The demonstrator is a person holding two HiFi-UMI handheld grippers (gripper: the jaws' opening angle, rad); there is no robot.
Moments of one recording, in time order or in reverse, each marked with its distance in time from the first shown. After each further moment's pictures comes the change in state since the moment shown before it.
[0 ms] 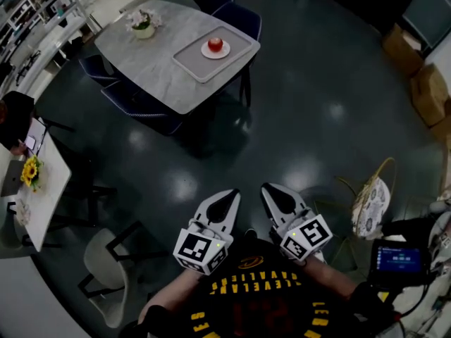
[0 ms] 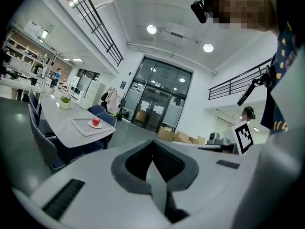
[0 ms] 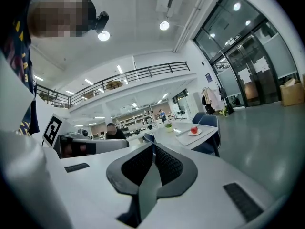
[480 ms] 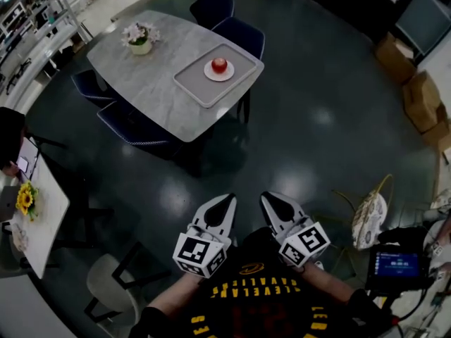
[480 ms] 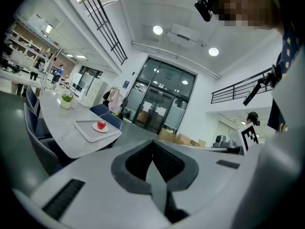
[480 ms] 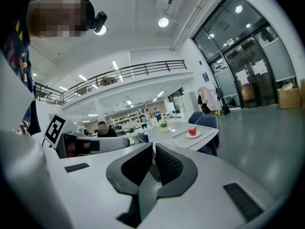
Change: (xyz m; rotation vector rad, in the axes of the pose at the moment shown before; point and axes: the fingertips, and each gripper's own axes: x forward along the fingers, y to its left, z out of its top) left arm 0.036 0.112 0.044 -0.046 -0.008 -0.006; right arm 0.106 -0.018 0.019 -0.013 0.019 -0.071
